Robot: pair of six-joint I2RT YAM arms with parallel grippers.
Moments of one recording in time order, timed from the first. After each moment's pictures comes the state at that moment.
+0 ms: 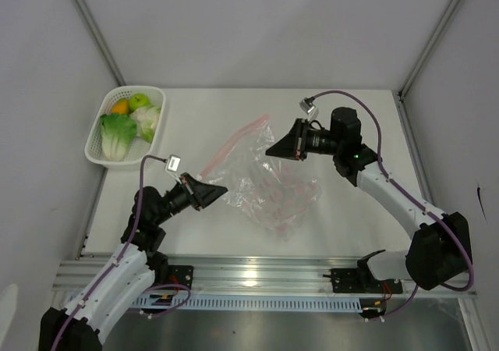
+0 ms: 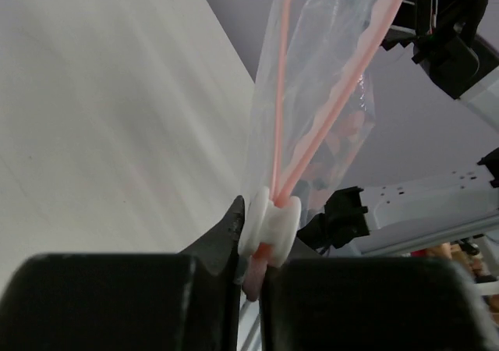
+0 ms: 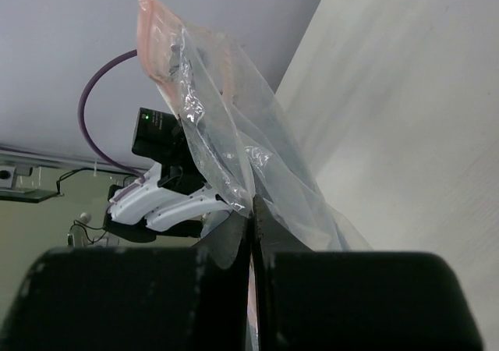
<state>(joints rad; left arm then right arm) -0.35 0.58 0.23 0.34 0.58 -0.91 0.43 1.33 1.03 0.10 -0.88 0.91</state>
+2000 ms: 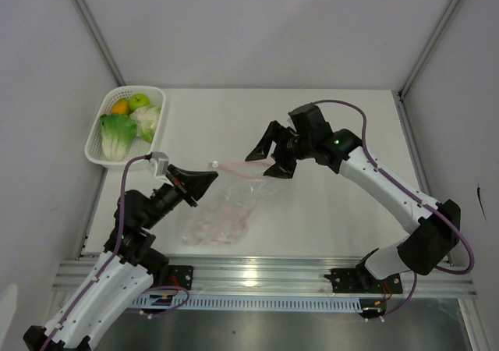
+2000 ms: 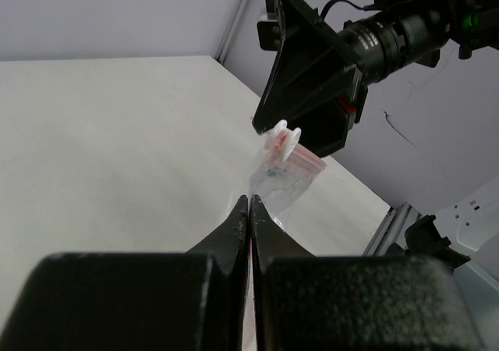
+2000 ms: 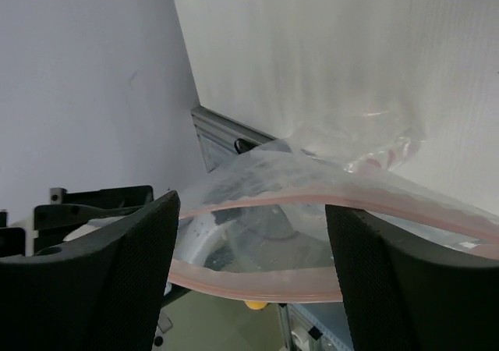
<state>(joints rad) -0.48 0.43 0.43 0.16 0.32 -0.49 0.66 1.46 1.41 -0.66 -0.40 1.11</state>
